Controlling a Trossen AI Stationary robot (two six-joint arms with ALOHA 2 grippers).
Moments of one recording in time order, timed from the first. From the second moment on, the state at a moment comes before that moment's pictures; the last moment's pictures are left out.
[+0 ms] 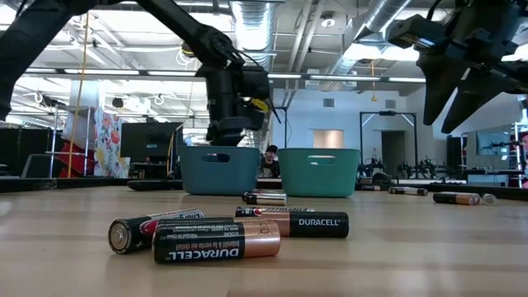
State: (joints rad) left arm 0.47 2.00 1.53 -0.87 -0.02 0.11; right arm 0.42 1.33 0.90 -0.88 0.39 1.86
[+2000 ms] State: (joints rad) left arm 0.13 1.49 1.54 -1.20 -0.16 -0.55; right arm 0.50 1.33 0.90 -0.77 0.39 1.55
